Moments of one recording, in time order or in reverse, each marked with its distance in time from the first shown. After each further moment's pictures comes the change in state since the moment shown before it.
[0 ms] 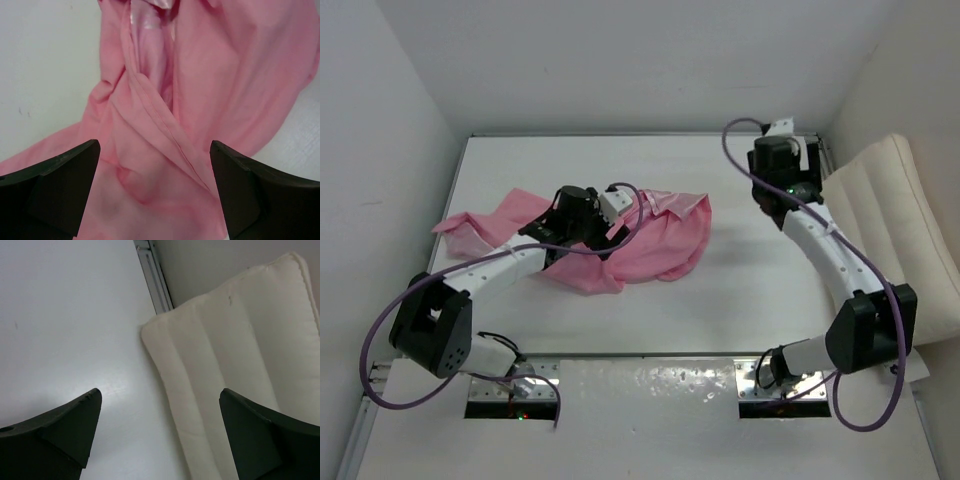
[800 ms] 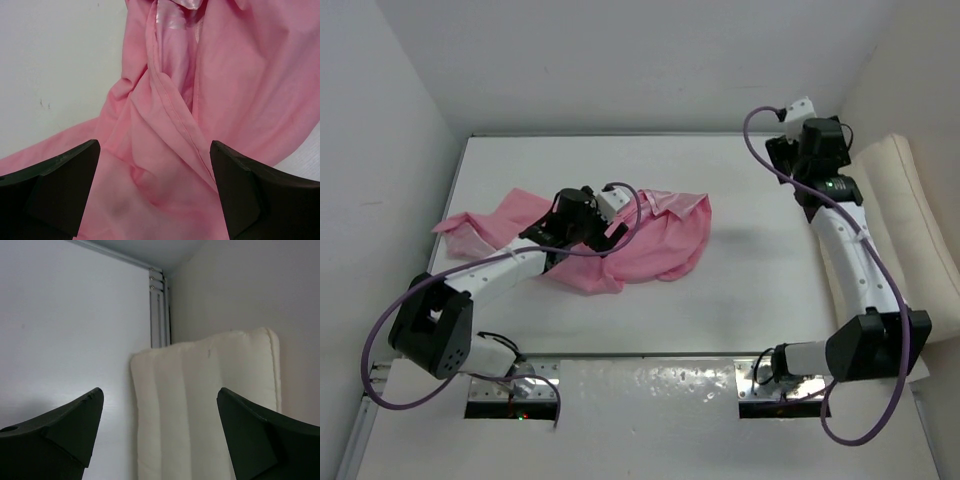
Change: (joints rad) left arm -0.002 -0.001 -0.037 0.095 -0.090 -0.013; right arm -0.133 -0.048 0.097 0.011 -0.370 -0.341
